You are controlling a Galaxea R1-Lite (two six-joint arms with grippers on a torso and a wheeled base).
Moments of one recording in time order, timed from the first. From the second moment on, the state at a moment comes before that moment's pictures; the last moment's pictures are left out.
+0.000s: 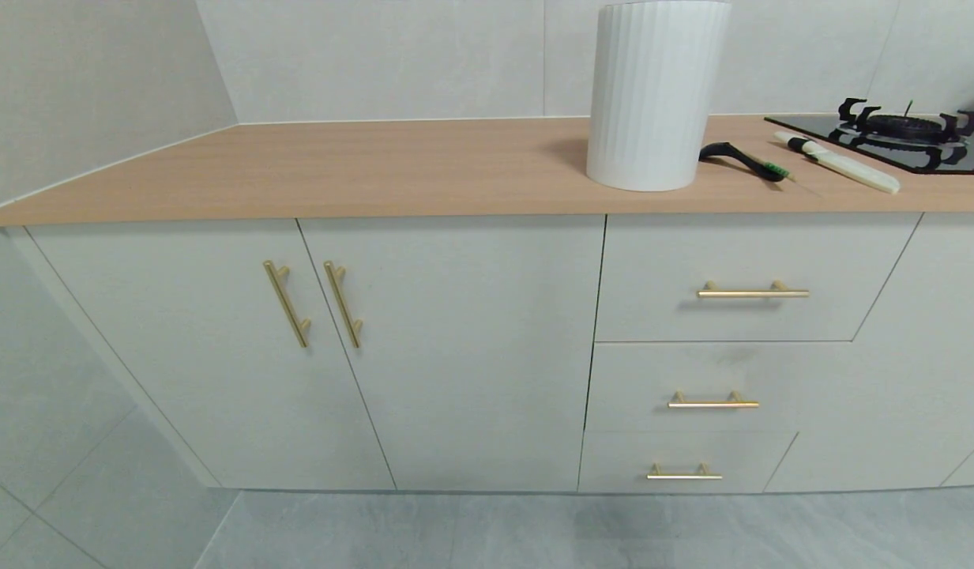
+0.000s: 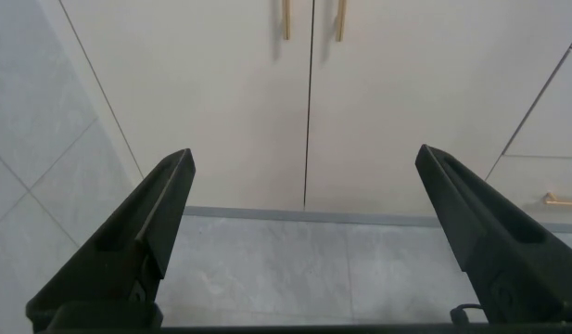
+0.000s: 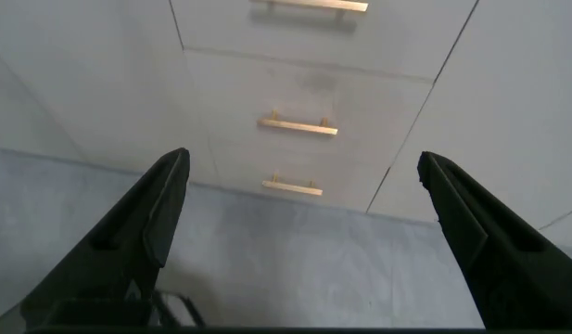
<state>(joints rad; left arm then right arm) 0.00 0.00 0.00 0.00 0.04 -0.01 0.05 0.61 -0.49 0.11 0.09 -0.07</state>
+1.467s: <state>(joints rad) 0.00 0.00 0.00 0.00 0.04 -0.01 0.07 1.58 -0.68 -0.23 0.04 0.05</state>
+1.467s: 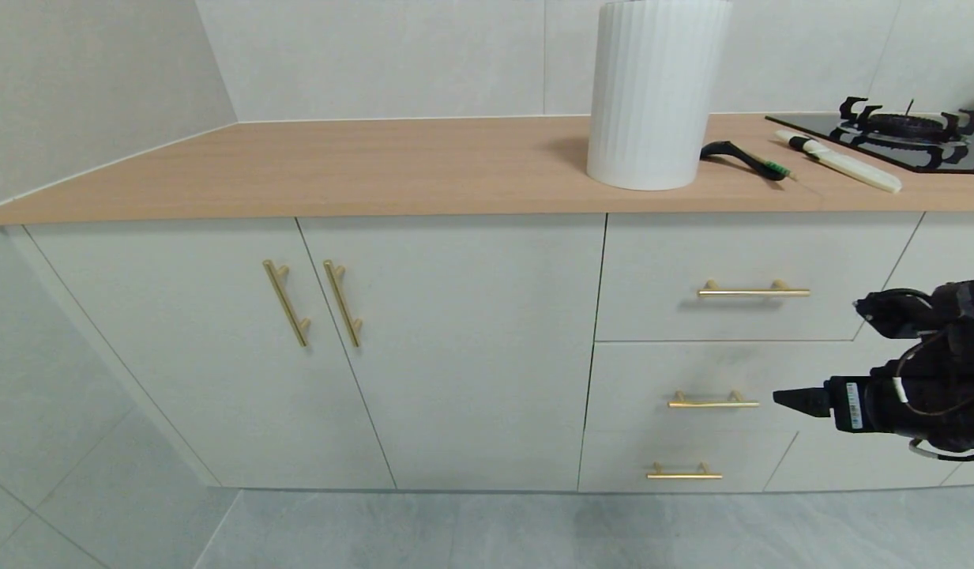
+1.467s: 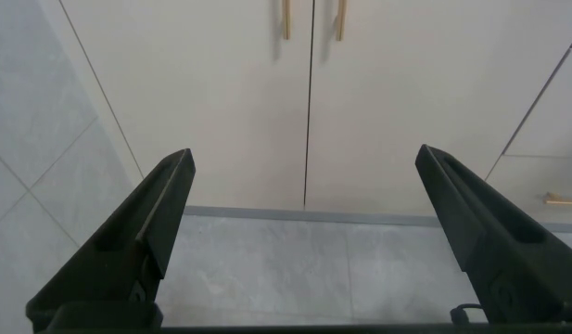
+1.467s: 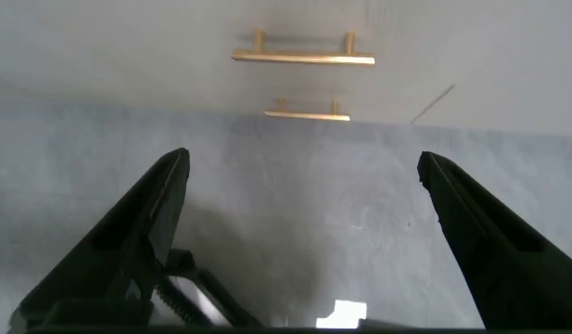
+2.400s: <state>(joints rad) 0.00 0.00 0.00 0.00 0.04 -0.01 0.10 2.10 -0.72 -0.79 -0.10 0.06</state>
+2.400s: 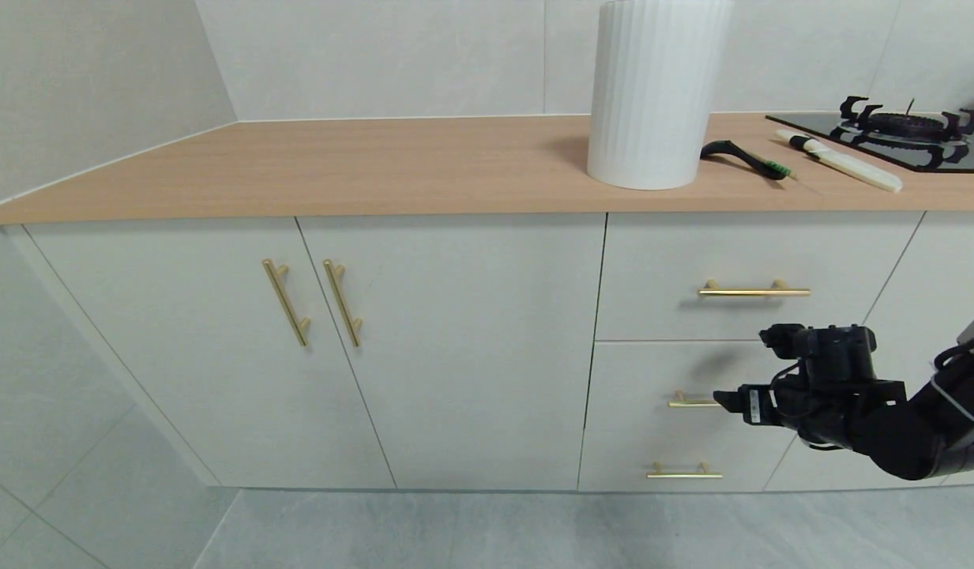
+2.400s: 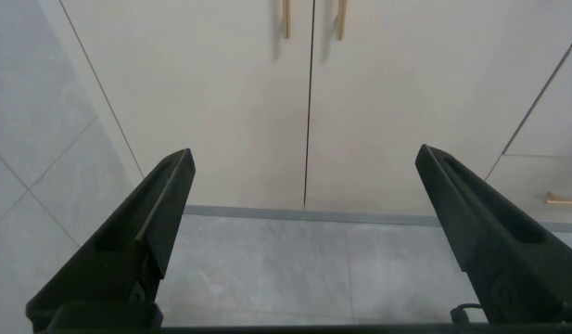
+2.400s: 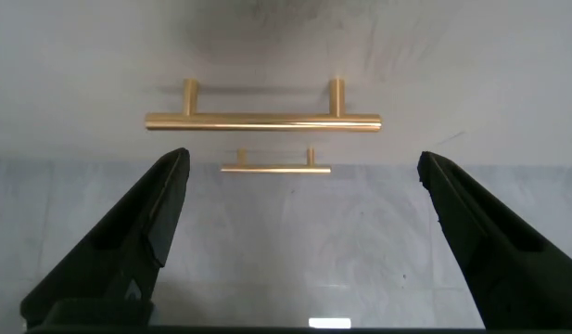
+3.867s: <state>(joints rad) 0.00 0.00 0.00 0.00 0.04 -0.01 0.12 2.39 -0.82 -1.07 -0.21 0.05</state>
